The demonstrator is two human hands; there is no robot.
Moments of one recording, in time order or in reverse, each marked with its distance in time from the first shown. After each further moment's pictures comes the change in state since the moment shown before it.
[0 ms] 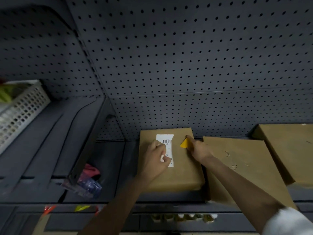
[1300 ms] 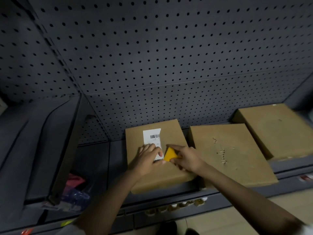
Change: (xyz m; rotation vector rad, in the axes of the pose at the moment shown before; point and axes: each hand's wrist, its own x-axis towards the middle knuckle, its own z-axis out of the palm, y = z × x) left_hand 0.018 -0.062 0.039 0.167 -0.357 0.270; right_hand -0.058 -0.019 0.013 0.309 -0.097 -0.094
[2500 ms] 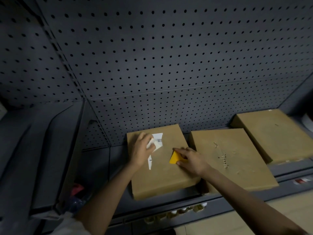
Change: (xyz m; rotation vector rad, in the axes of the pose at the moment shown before) left_hand 0.028 -0.011 -0.038 -0.247 0.322 -0.176; right_hand 0.001 -0.001 -0.007 -0.143 -0.008 0.105
